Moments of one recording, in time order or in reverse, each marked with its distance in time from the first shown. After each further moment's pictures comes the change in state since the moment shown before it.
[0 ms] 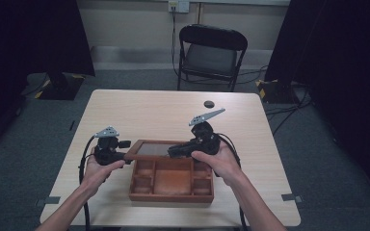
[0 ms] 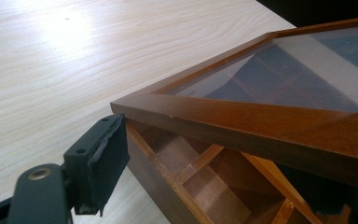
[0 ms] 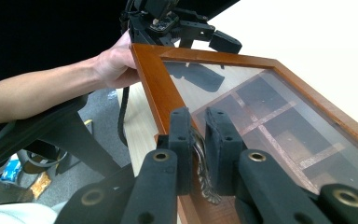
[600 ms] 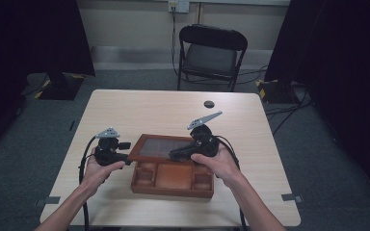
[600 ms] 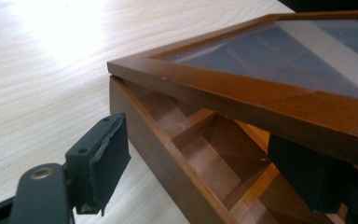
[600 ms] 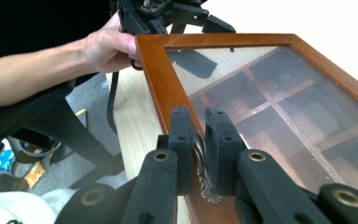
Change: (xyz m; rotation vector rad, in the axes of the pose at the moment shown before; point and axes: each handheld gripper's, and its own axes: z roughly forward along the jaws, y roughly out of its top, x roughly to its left) left arm 0.004 -0.005 0.004 0.039 -0.003 0.006; right arm -0.009 -0.009 0.009 0.050 -0.016 -0.009
